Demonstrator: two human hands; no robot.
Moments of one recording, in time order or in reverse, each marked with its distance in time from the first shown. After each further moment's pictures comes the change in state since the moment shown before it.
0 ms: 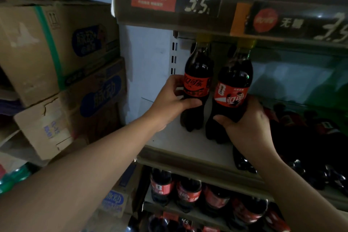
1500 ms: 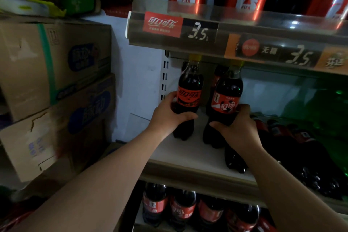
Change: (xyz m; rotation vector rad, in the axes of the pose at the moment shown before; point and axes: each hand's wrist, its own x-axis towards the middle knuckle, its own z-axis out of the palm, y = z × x) left_hand 0.008 -0.015 0.002 0.118 0.012 -0.002; right_hand 0.013 -0.006 -0.001 -0.041 0.022 0.100
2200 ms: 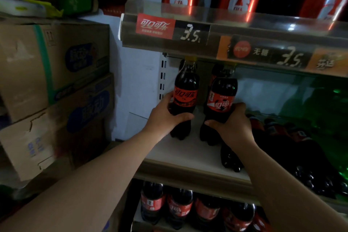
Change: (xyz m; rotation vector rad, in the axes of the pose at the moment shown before) left_hand -0.008 0.006 0.000 0.039 -0.047 -0.019; right_hand 0.007 -0.002 0.000 0.032 -0.037 0.028
